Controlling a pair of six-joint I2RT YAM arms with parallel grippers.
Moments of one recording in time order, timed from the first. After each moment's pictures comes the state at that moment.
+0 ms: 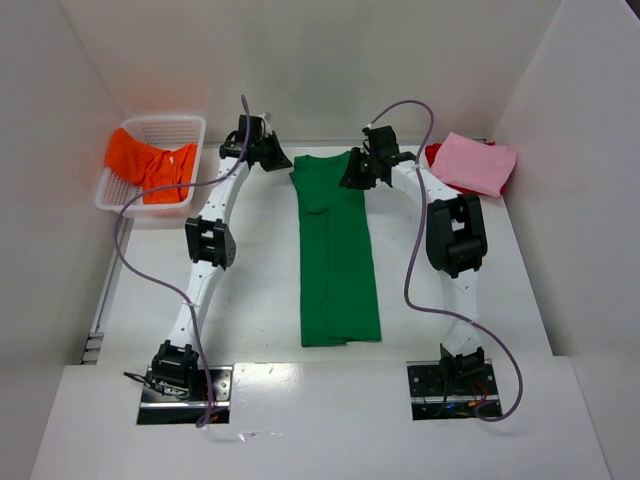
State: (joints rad) left arm -0.16 2.99 3.09 -0.79 0.39 -0.55; right arm 0.29 2.21 1.80 -0.37 -0.27 0.46
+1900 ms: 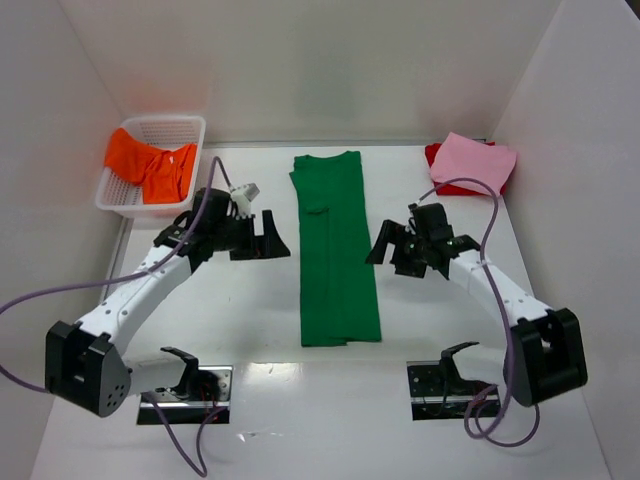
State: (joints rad) left arm -0.34 1.22 0.96 -0.51 0.45 -0.45; right arm 0.29 1.22 0.77 -0.46 -0.26 0.60
